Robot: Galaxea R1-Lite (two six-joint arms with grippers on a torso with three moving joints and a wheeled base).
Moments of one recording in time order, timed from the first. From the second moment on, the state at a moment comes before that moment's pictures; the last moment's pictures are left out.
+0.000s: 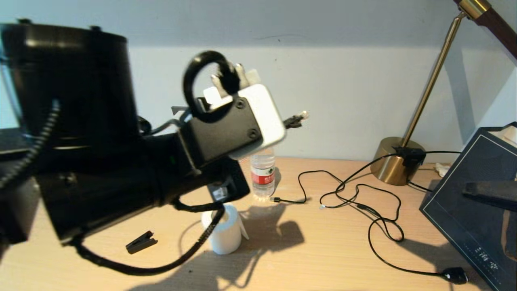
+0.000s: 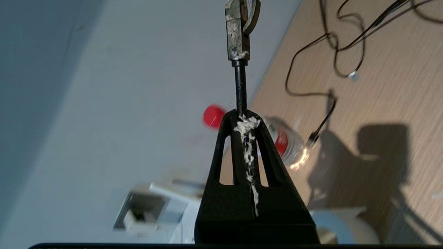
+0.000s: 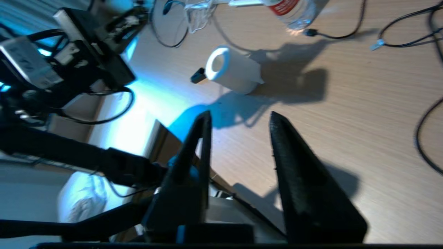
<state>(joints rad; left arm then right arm) -0.89 1.50 -1.09 -0.29 0.22 0.92 0.11 1.01 -0.90 0.24 0.72 0.51</state>
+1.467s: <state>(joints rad) -1.03 1.67 -1.09 -0.37 0.02 1.03 0.25 1.12 -0.81 0.07 0.90 0.33</state>
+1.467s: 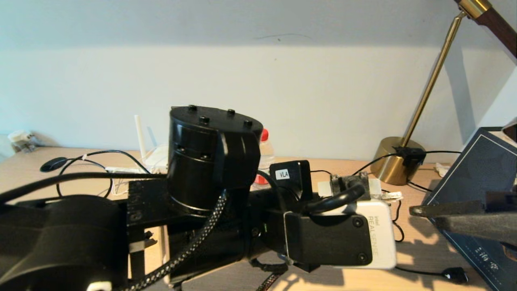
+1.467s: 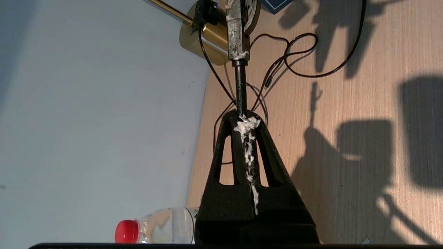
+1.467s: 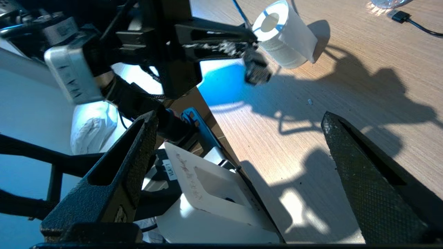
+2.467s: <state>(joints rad) -1.04 1.67 -1.09 -0.37 0.01 1.03 0.32 1.29 -0.90 0.02 0.89 0.33</state>
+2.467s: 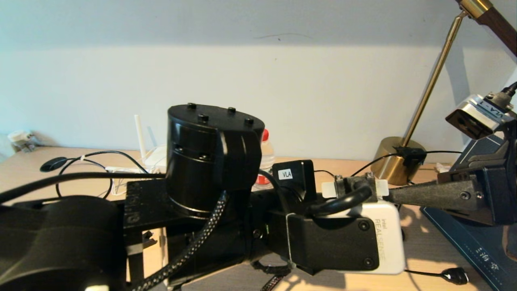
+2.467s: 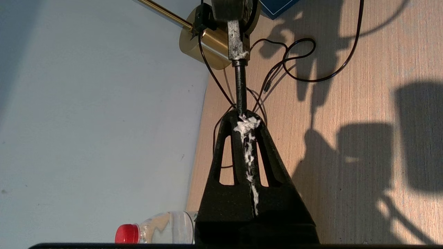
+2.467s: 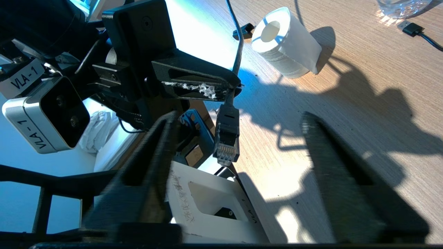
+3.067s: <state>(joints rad) -1.04 1.67 -1.08 -0.37 0.01 1.03 0.32 1.27 -0.89 0.02 0.88 0.33</state>
